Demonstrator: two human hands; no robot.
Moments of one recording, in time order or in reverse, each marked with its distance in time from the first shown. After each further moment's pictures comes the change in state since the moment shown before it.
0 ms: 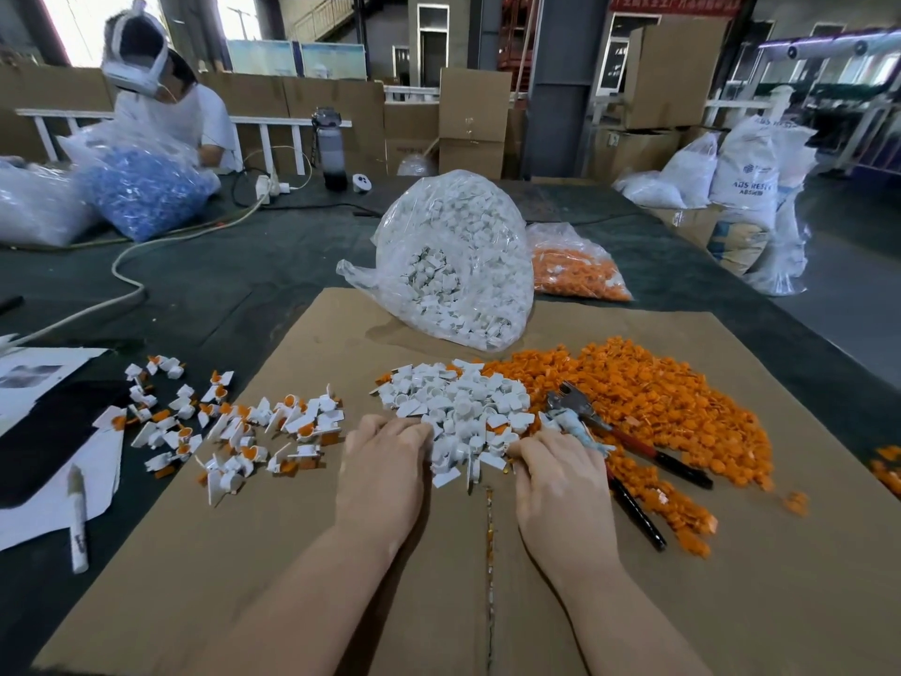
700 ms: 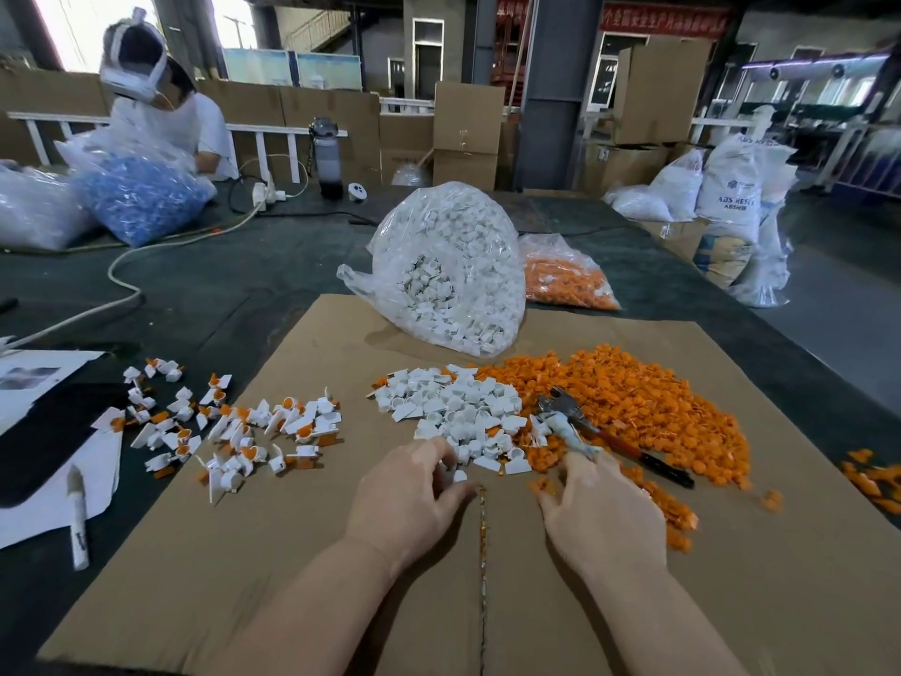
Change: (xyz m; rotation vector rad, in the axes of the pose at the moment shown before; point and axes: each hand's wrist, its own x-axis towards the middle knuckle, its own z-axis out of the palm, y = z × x) left_hand -0.017 0.018 -0.014 -0.298 -0.168 0.076; right_hand -0.001 0.013 -0.031 -0.298 -0.407 0.333
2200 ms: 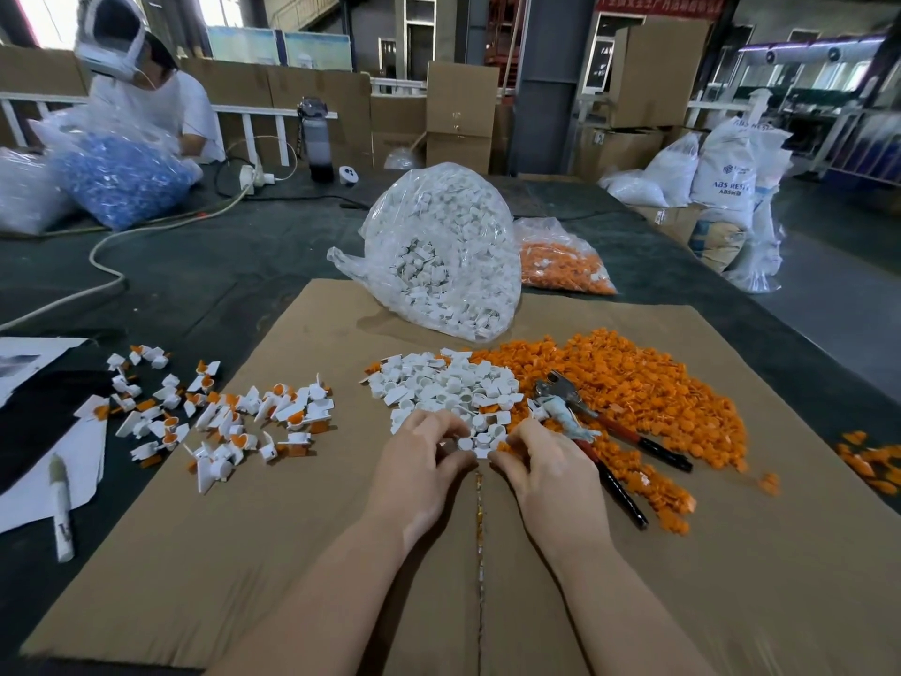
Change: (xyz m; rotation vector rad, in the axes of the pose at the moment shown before) left_hand 0.014 0.004 0.016 -0.275 0.060 -0.067; right_hand 0.008 -0.018 0.024 0.446 0.220 -0.287
